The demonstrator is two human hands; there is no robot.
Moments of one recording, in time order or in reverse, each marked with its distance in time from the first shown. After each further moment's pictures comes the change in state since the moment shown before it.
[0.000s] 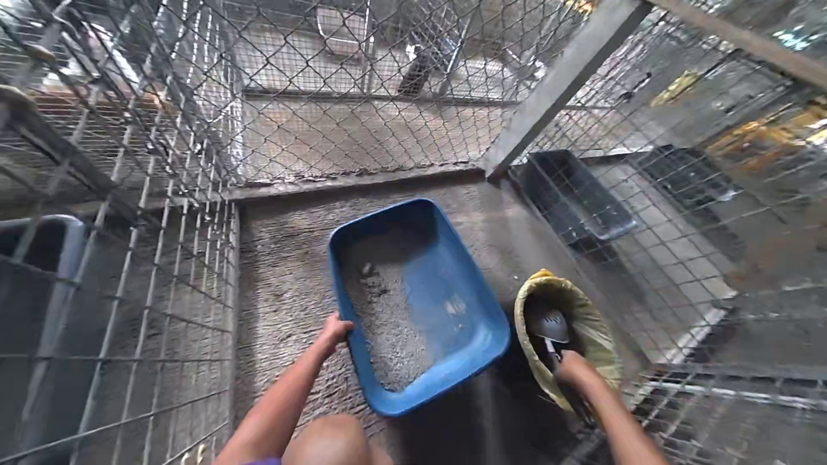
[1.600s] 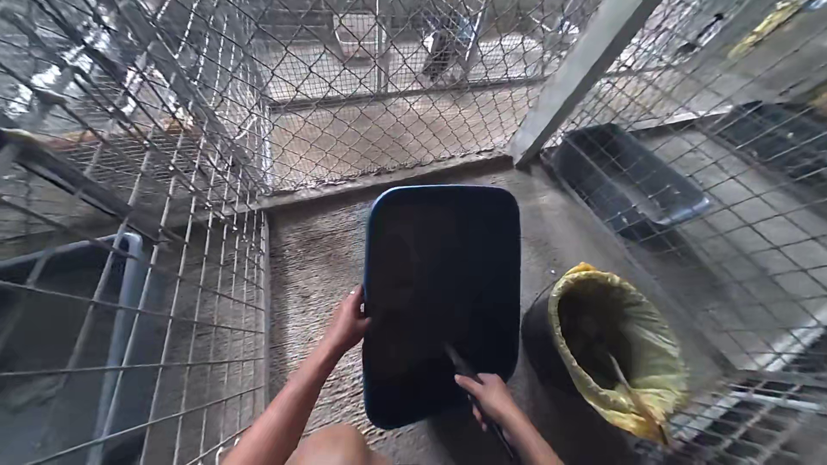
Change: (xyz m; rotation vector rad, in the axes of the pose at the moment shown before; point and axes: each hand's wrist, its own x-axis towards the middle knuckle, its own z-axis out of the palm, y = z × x) left_hand -0.112 0.104 -0.017 0.431 -0.013 0.589; right_hand -0.080 -0.132 0.115 0.796 -0.398 -0.337
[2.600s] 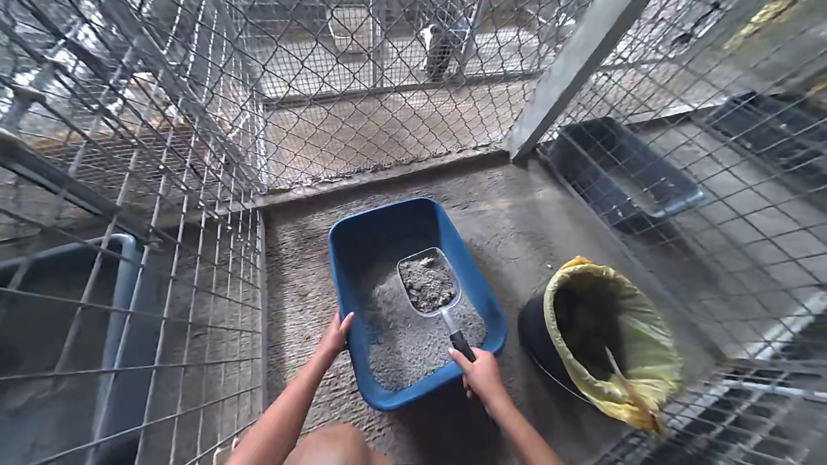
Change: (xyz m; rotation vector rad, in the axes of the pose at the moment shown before) left_hand 0.010 -0.131 0.037 -0.284 0.065 -0.503; right_hand 0.016 -0.012 0.006 -0.024 0.169 -0.167
